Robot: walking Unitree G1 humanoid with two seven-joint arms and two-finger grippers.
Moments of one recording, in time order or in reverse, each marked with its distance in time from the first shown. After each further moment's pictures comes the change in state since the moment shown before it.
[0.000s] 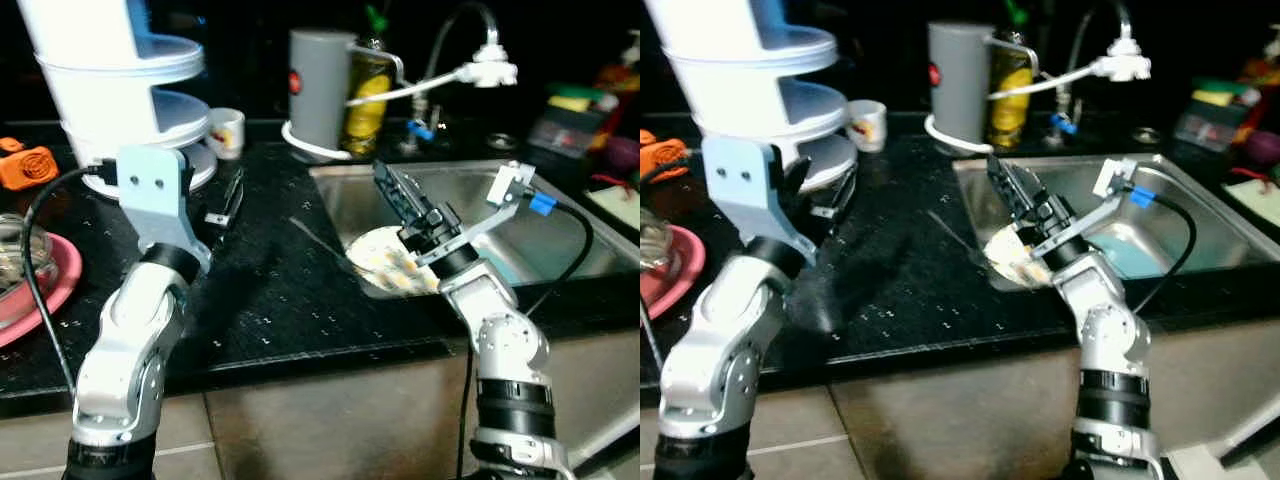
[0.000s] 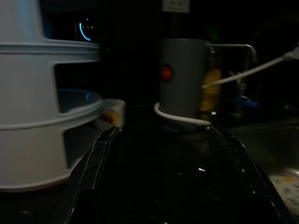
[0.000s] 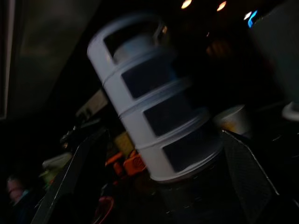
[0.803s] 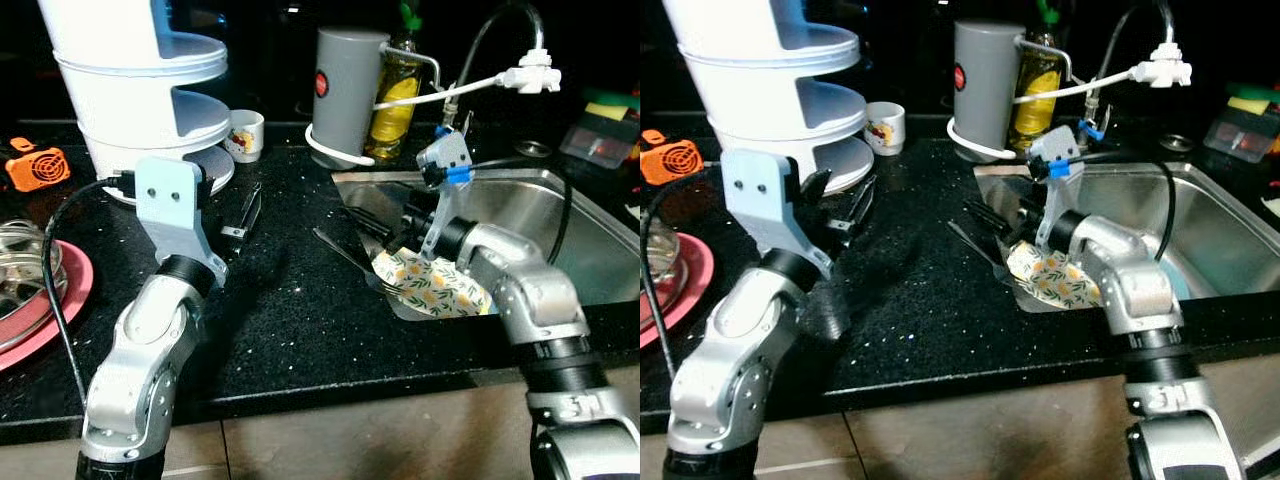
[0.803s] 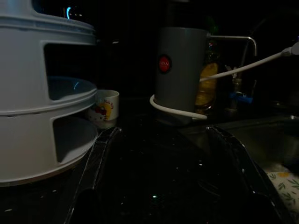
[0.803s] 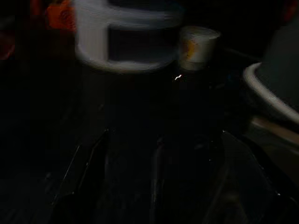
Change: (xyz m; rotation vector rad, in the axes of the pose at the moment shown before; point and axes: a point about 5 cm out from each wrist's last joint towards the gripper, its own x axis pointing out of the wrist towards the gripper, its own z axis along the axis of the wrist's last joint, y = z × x) left arm -0.007 -0.018 -0.005 -0.053 0.021 -0.063; right arm 0.013 -0.013 0.020 -0.695 0.647 -0.011
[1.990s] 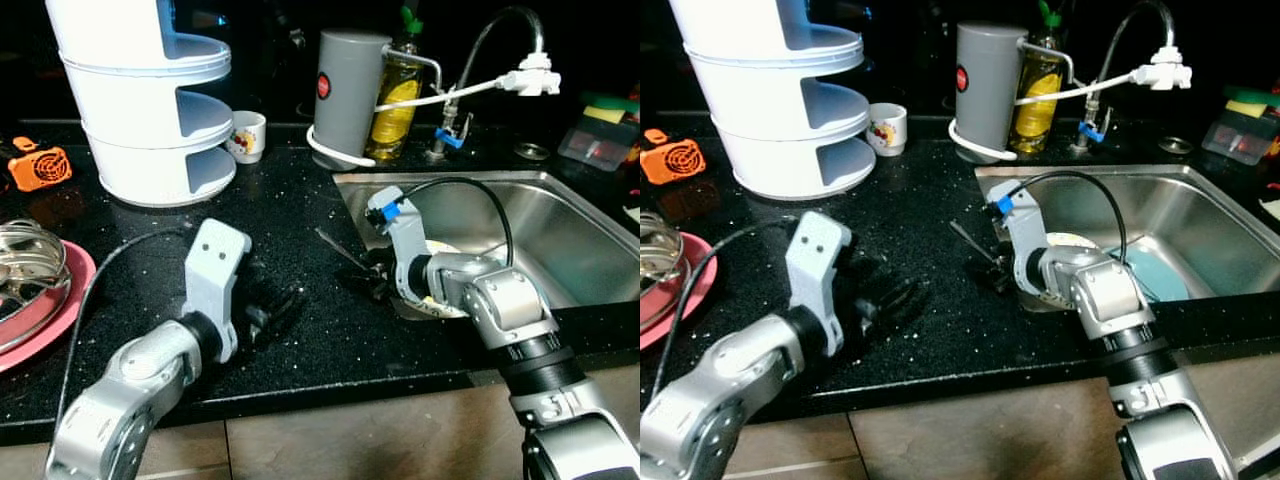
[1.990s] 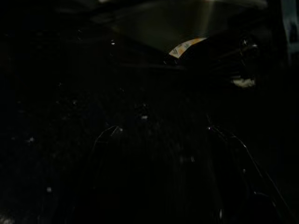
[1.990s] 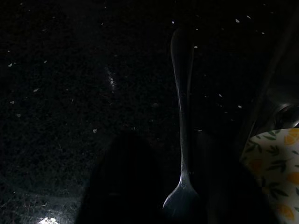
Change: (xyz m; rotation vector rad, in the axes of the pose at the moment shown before) left arm -0.045 -0.015 -0.038 -0.004 0.449 -0.435; right arm 0.017 0.021 -0.046 0.198 0.403 -0.041
